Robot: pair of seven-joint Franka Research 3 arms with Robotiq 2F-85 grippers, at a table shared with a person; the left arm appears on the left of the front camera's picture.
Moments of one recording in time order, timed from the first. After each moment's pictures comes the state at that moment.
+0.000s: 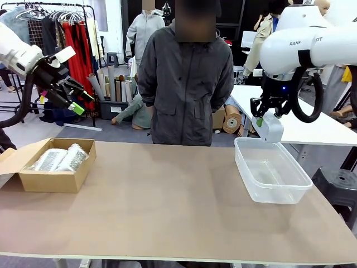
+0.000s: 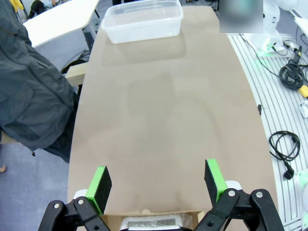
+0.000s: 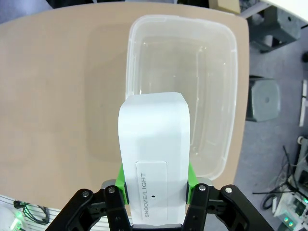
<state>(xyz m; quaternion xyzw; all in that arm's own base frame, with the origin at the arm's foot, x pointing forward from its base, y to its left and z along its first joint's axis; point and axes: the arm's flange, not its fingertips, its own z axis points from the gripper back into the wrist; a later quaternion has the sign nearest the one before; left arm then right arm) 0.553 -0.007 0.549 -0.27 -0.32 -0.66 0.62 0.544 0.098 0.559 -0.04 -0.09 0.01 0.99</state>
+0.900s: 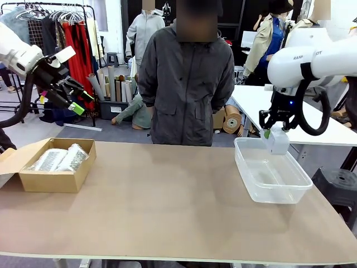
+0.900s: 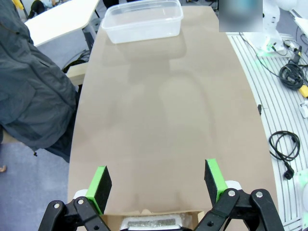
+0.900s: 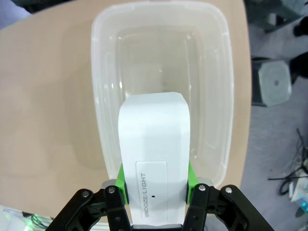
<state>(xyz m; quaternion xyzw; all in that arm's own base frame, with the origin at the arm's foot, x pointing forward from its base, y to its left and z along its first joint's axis) 0.553 -0.007 0.549 -0.26 -0.32 -0.66 0.62 0.566 0.046 0.504 -0.01 -0.06 -0.05 1.00</state>
